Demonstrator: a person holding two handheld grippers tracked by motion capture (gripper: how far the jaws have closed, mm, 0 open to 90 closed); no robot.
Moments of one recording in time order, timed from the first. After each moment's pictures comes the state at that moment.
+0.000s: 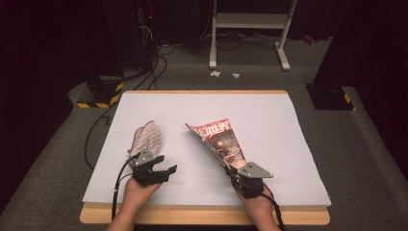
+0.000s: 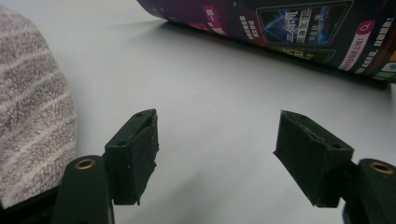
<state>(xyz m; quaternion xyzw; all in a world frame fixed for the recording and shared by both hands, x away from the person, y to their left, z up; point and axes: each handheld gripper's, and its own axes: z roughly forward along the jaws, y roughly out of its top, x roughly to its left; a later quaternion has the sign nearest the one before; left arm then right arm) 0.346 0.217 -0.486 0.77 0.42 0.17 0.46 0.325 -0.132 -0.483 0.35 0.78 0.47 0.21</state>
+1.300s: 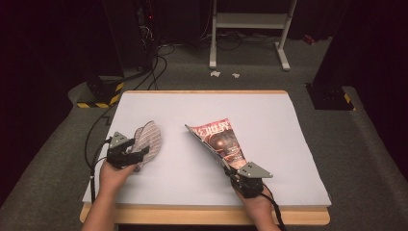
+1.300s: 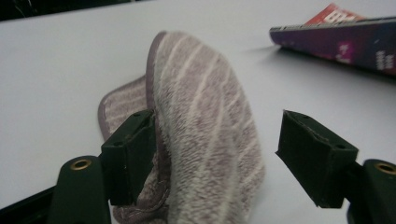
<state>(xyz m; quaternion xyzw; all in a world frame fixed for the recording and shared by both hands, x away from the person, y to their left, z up) 0.391 0.299 -0.475 0.74 0.48 0.24 0.40 0.326 -0.131 -0.485 0.35 0.78 0.48 0.21</state>
